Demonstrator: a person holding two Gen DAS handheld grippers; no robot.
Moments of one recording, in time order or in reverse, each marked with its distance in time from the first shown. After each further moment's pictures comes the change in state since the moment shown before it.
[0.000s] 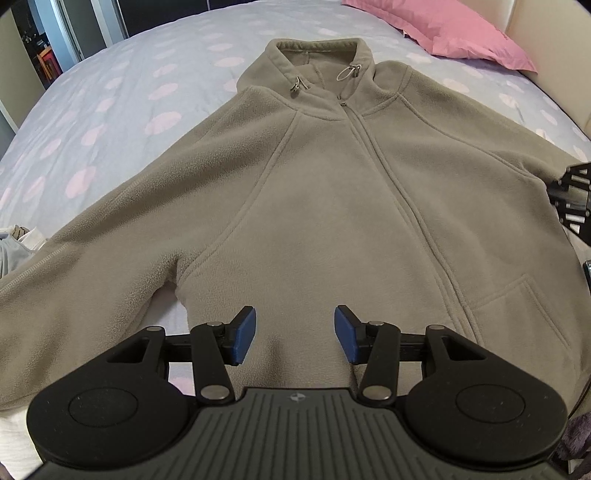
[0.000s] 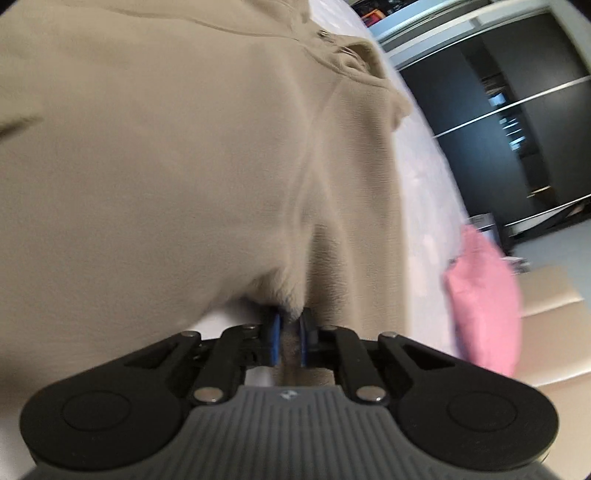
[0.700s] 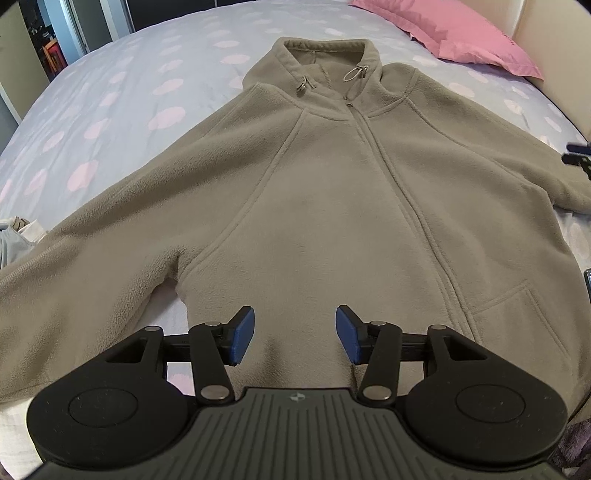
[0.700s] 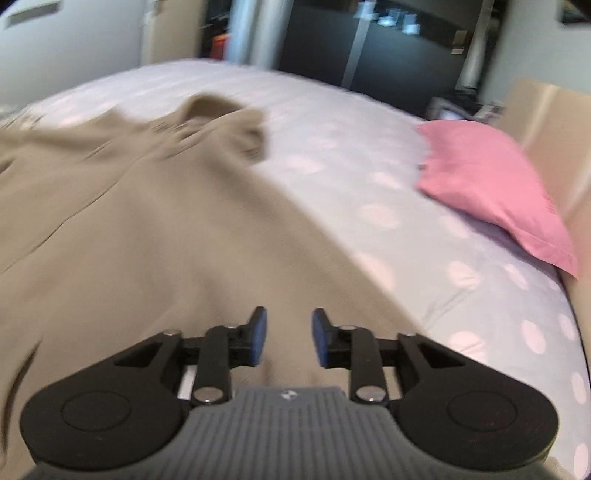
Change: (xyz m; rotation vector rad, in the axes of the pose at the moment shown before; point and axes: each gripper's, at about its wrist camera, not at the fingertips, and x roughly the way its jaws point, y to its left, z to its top) left arm 0.002 0.004 0.000 -0.035 0.001 0.001; right arm -0.026 -0.123 -0.036 0.761 -0.118 0.071
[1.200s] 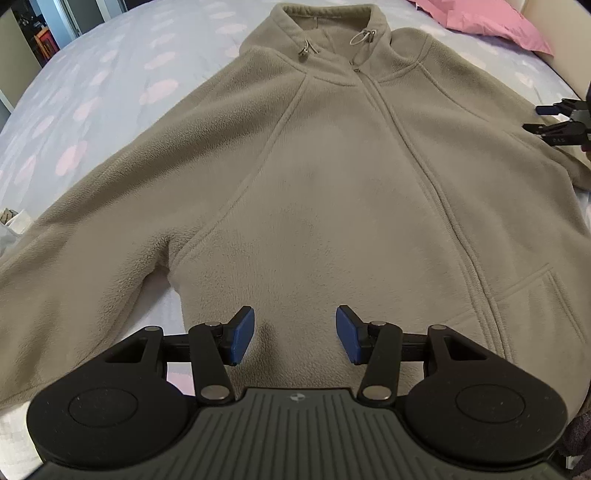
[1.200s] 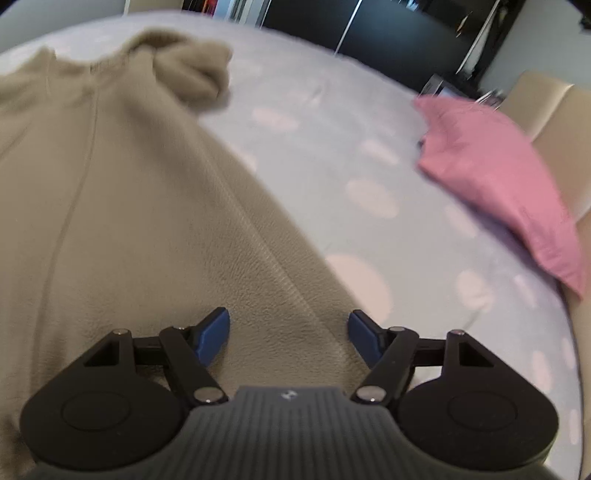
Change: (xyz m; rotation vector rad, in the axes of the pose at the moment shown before) left arm 0.031 0.003 0.005 0.022 0.095 0.009; right arm 0.126 -0.024 0.000 -0.073 0.139 -0.056
